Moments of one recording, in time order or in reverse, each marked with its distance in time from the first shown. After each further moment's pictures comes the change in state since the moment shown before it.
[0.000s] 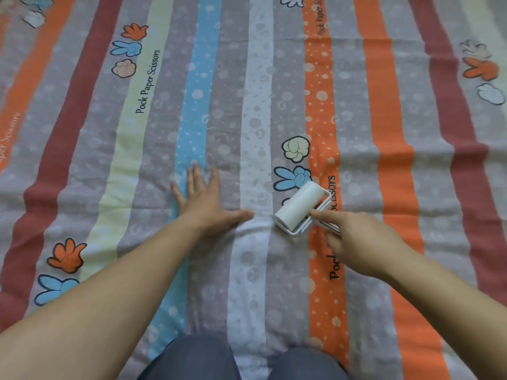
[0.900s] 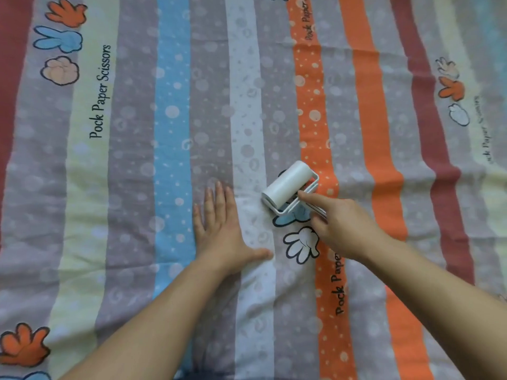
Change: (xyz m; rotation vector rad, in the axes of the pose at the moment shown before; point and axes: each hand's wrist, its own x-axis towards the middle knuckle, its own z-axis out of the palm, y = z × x) left_hand 0.039 0.026 -0.008 -0.108 -0.107 0.190; right_hand 0.099 -0.024 -0.040 0.147 0.064 0.166
